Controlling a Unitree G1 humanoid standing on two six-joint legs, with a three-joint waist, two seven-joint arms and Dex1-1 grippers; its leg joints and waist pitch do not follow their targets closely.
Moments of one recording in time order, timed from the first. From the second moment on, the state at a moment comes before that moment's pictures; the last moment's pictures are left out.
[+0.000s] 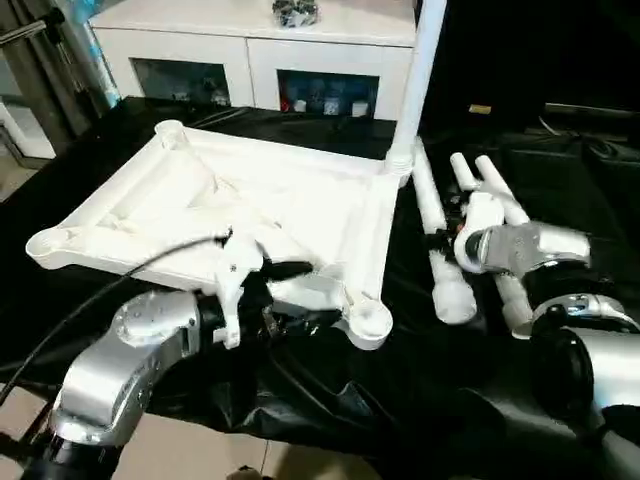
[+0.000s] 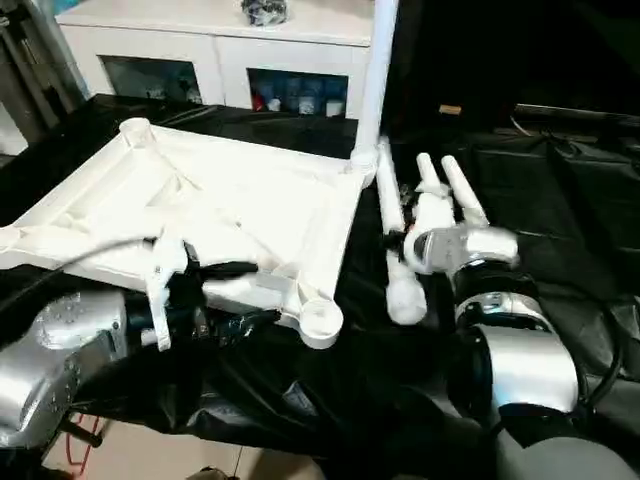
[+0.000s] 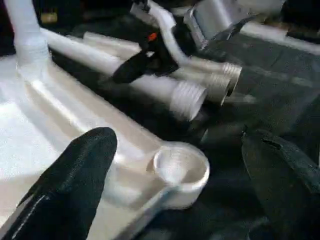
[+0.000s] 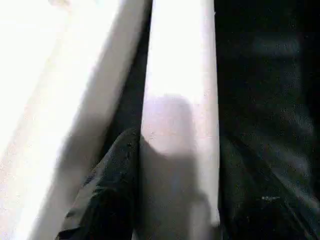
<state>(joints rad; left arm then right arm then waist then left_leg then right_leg) -0.24 0.43 -0.12 -0.27 -0.43 0.55 -0.86 -0.94 -0.29 -0.29 0.94 0.23 0.79 0.24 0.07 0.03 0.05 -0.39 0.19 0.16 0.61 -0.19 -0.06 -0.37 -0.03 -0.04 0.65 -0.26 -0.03</state>
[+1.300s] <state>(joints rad) -0.56 -0.02 0.08 -0.15 -0.86 0.90 -0.47 -0.34 -0.27 -0.14 -0.30 0.73 0.85 0.71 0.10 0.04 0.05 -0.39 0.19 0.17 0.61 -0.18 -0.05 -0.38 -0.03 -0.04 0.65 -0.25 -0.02</state>
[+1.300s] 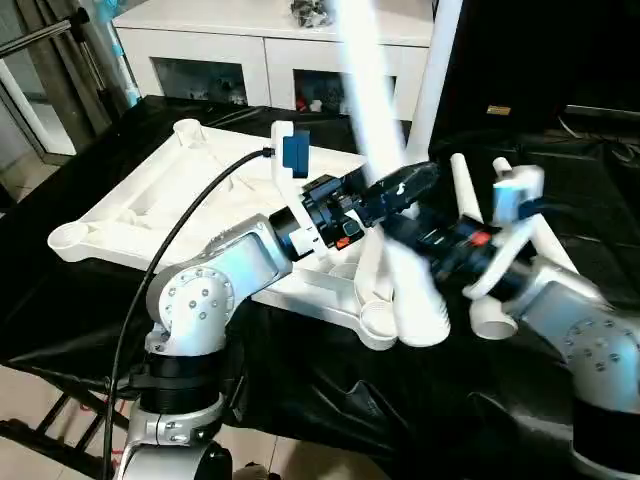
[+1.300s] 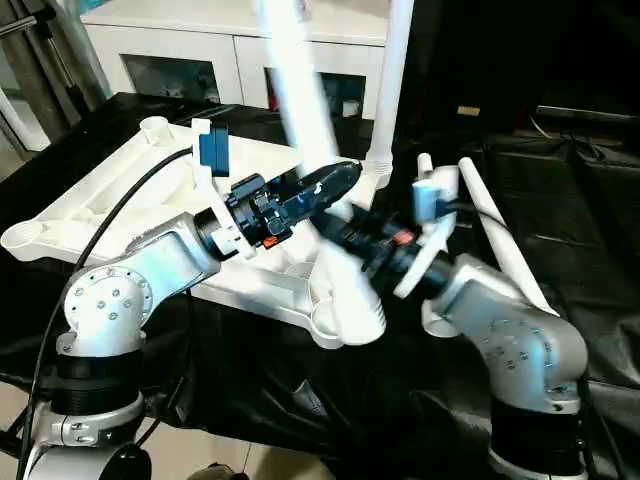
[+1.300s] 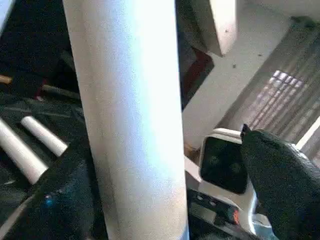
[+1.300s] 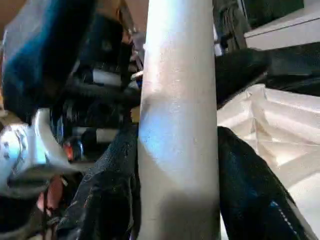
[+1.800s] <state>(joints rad) -0.70 -0.13 0.24 0.06 -0.67 0.76 0.07 -0.48 -0.17 0.19 -0.18 0.27 0.67 0.36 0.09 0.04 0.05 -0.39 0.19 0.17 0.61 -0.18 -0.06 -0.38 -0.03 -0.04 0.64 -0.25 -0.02</state>
